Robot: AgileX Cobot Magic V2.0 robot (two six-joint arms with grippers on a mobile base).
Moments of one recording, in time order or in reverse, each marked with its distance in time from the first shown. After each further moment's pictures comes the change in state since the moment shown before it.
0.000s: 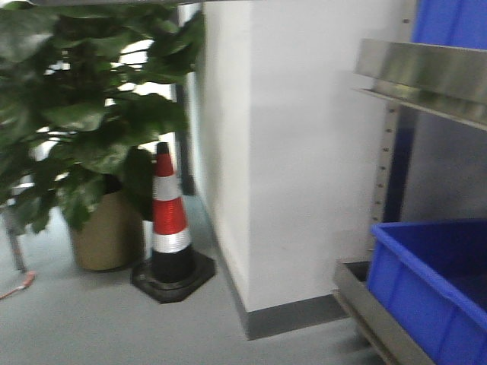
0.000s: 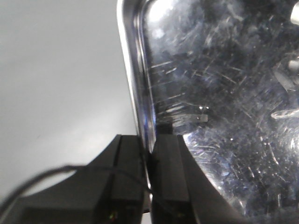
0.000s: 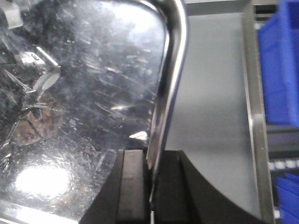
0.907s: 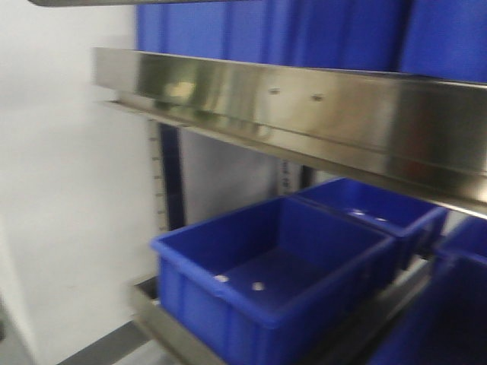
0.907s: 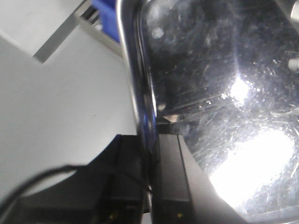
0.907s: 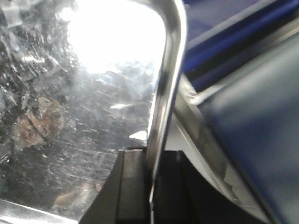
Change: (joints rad) left arm 0.000 0.000 0.000 0.000 -0.002 0.000; right arm 0.000 0.000 0.000 -0.002 0.000 0.000
